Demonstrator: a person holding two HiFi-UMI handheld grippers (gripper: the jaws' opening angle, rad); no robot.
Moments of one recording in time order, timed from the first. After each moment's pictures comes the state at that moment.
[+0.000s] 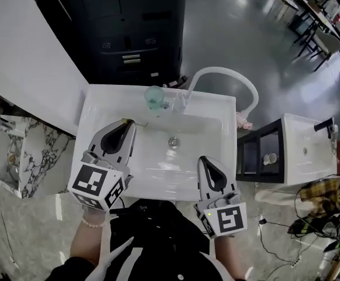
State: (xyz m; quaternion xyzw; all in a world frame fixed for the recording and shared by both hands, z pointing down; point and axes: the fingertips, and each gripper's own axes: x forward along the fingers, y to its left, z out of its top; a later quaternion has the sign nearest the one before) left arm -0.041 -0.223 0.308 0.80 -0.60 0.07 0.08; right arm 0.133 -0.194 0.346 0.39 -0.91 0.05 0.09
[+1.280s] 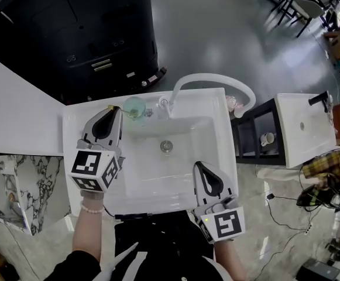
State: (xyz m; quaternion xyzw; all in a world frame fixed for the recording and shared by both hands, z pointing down) left arm -0.070 -0.350 0.375 0.81 -0.57 0.09 0.09; right arm 0.129 -0.234 0.382 0.47 -0.87 0.10 0.11
